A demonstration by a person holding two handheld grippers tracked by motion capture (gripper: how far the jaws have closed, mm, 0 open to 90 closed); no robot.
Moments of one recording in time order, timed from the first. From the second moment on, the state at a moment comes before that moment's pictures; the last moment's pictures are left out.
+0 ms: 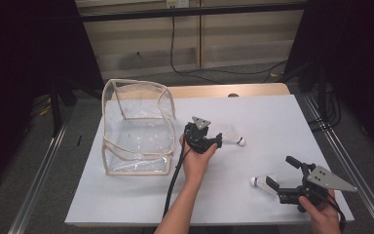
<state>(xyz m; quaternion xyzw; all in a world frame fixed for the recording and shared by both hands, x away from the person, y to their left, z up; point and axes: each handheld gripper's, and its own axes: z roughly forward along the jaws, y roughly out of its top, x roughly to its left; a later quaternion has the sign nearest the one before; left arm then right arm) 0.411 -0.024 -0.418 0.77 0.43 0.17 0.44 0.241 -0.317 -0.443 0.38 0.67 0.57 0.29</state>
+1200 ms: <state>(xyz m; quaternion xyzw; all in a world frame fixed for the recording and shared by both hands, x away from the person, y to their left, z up) 0.340 -0.007 -0.401 0.81 0.28 0.03 0.51 0.240 -0.316 -0.442 0.39 0.69 0.55 0.27</state>
